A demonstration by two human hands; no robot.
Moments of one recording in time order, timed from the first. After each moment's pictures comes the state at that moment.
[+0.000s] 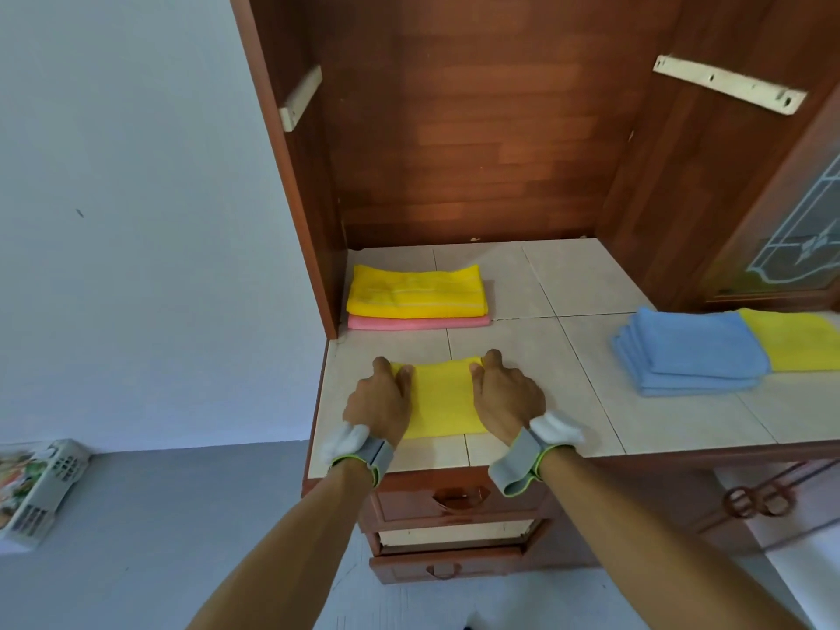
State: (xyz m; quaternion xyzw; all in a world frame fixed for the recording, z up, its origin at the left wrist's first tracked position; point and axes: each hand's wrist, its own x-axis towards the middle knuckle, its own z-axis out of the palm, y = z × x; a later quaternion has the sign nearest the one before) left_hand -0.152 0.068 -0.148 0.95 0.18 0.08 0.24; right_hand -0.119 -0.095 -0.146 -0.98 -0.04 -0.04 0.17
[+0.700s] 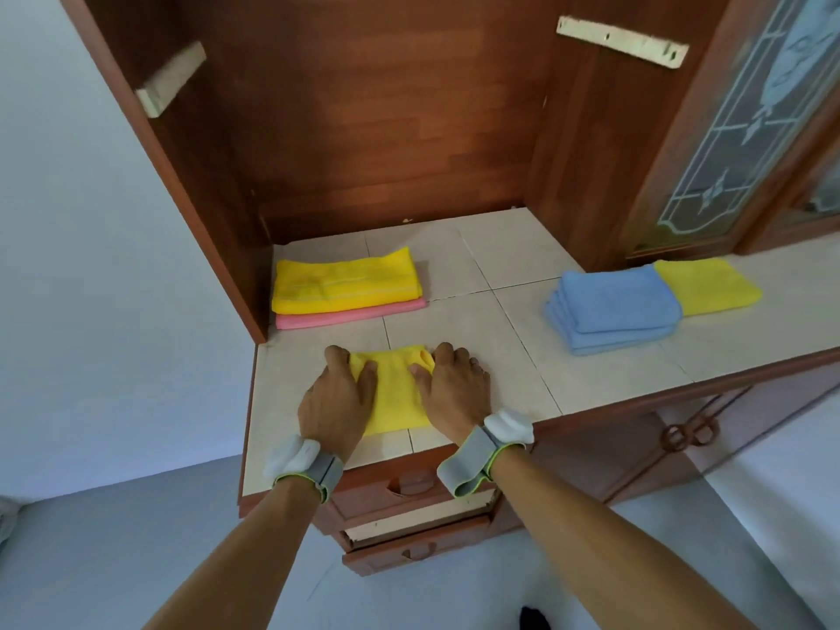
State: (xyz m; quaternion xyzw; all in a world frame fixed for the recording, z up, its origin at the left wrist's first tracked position) left_hand -0.146 0.048 -0.164 0.95 0.05 0.17 0.25; right_hand -0.135 -0.113 -0.155 -0.97 0.00 -0.07 0.22
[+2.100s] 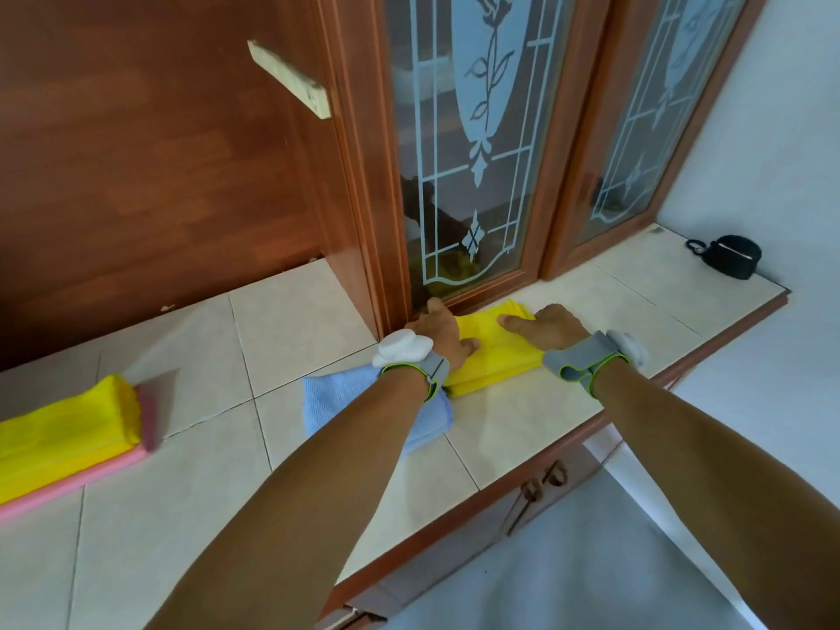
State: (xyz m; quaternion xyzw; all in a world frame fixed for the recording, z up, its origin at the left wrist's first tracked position) left_hand 0.053 -0.412 -0.095 0.97 -0.15 -0.09 0.15; right_hand 0.034 -0.588 -0.118 -0.88 0.31 0.04 0.35
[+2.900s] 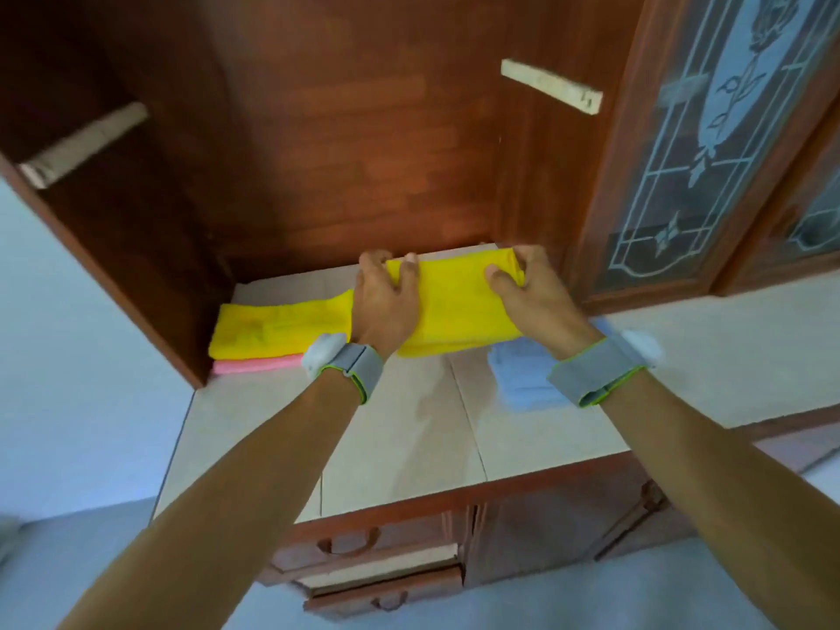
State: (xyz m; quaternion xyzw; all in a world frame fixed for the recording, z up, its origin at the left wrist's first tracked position) left_hand -0.041 -0.106 -0.033 0.85 0.07 0.20 0.49; right_hand -0.035 -0.291 -0.028 -0.86 -0.03 -0.10 0.49
